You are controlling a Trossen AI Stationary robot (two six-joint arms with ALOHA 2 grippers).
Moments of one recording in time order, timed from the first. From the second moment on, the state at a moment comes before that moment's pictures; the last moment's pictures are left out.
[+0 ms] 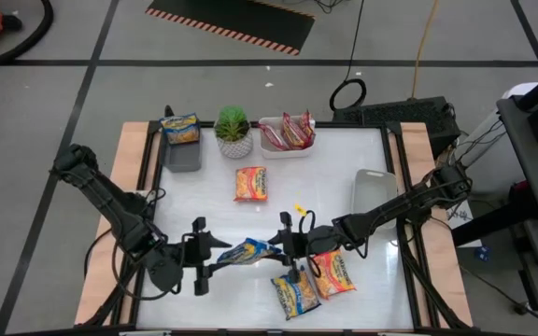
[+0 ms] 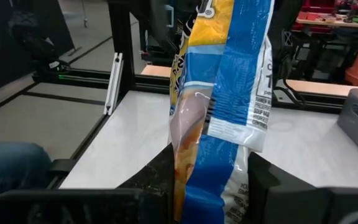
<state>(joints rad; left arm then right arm) -0.75 1.35 1.09 -0.41 -0.71 -0.55 0.38 1.68 1.01 0.43 0.23 0.06</state>
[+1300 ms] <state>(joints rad) -0.65 1.40 1.09 -0.27 -0.55 -0.41 0.41 1.68 1.01 0.44 0.31 0.00</state>
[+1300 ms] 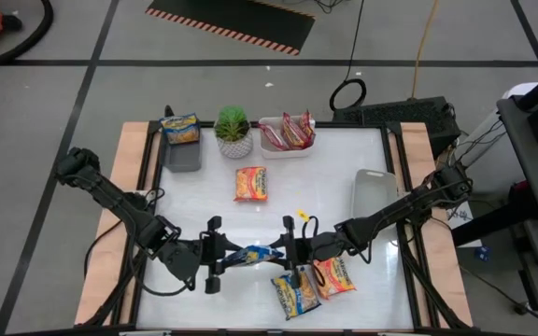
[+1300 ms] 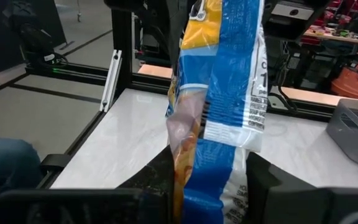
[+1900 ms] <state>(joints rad) -0.67 1.40 1.09 -0.29 -0.55 -0.32 0.42 1.68 1.01 0.44 0.32 0.00</state>
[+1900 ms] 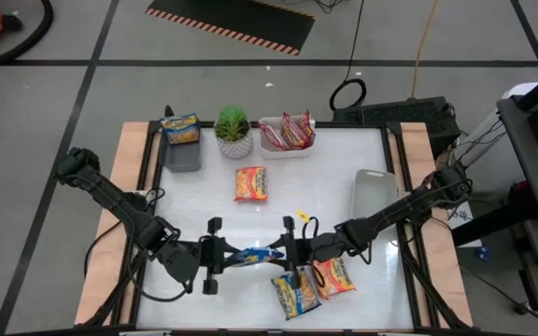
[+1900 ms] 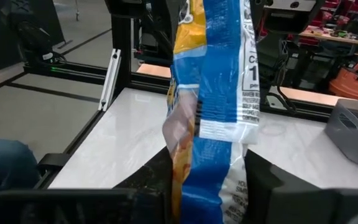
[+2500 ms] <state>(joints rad) -0.65 1.34 1.09 -0.48 -0.55 -0.21 0.48 1.43 1.01 -0.06 0.41 0.23</state>
